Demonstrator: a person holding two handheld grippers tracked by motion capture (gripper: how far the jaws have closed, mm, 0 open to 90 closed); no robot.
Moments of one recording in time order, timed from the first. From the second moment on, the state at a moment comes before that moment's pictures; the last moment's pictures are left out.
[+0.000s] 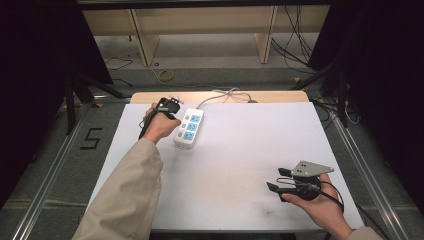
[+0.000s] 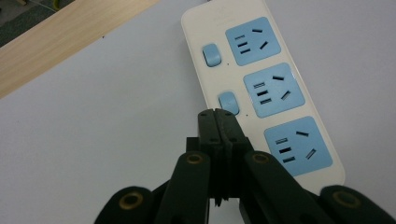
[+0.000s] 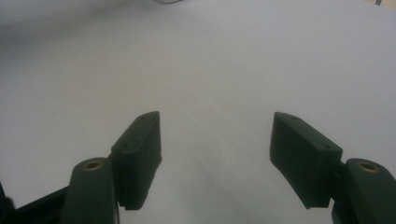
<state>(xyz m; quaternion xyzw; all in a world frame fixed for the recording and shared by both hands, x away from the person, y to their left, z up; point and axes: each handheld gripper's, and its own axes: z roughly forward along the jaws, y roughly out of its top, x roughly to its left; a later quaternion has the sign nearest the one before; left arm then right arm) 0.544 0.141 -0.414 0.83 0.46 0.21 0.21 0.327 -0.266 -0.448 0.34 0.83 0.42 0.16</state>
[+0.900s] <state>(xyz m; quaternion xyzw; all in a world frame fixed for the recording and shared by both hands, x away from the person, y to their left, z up) 0.522 0.153 -0.406 0.84 0.46 0.21 0.23 0.327 -0.266 -0.448 0.34 0.83 0.42 0.16</state>
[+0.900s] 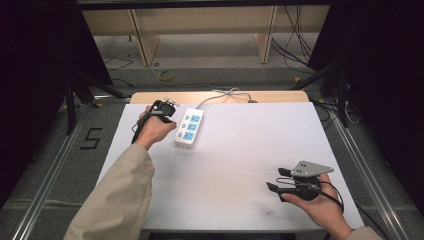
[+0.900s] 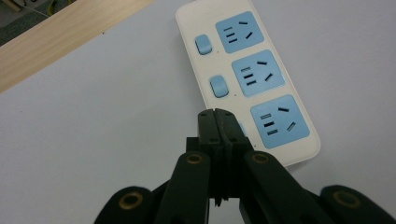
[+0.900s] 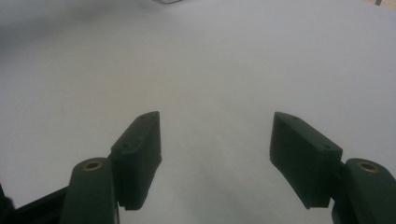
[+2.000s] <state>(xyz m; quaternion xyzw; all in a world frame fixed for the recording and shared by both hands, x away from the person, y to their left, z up) 0.478 0.152 -0.405 0.85 0.42 0.20 0.25 0.327 -0.266 -0.448 0.34 0.82 0.42 0.16</state>
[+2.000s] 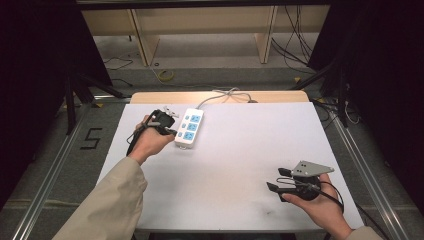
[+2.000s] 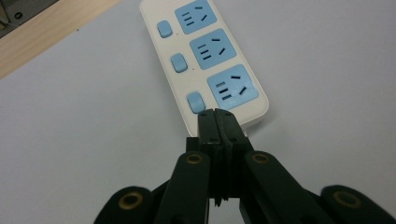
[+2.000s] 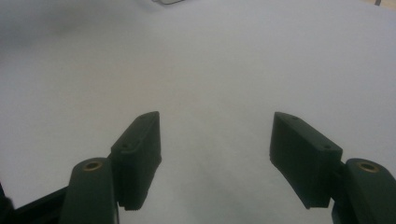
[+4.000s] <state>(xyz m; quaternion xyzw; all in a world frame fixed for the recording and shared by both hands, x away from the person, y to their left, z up) 0.359 0.171 -0.447 0.82 0.37 0.20 0.40 0.328 -0.266 -0.449 0.34 0.82 0.42 0.16</state>
